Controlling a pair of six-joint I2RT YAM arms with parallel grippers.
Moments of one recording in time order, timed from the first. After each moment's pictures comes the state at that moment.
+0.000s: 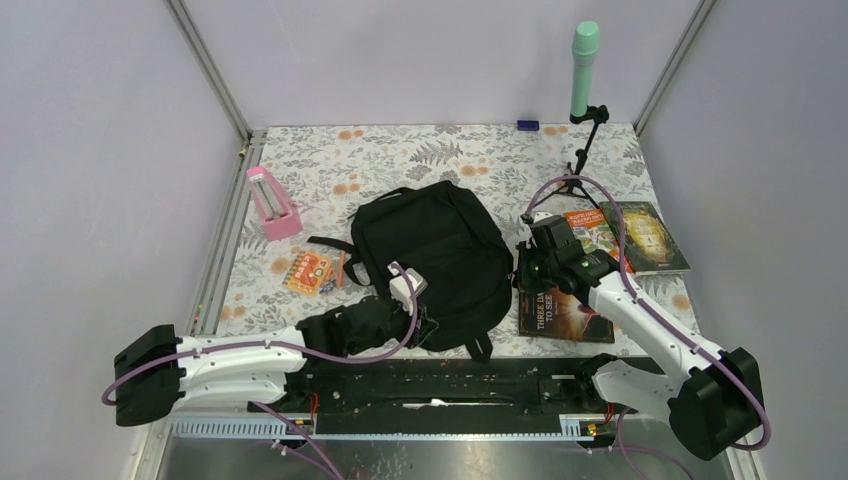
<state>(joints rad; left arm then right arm) -1.18 0.97 0.37 0.18 -0.18 -0.40 0.49 1.09 0.76 -0.63 -0.02 0.40</state>
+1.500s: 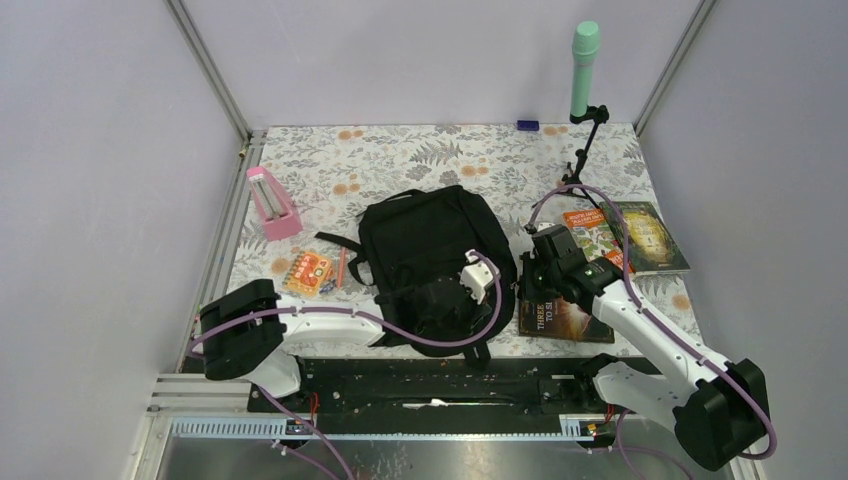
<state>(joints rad) -1.23 1.53 0.79 0.28 -0.14 -0.29 0.49 1.02 0.71 -0.69 -0.03 0.43</state>
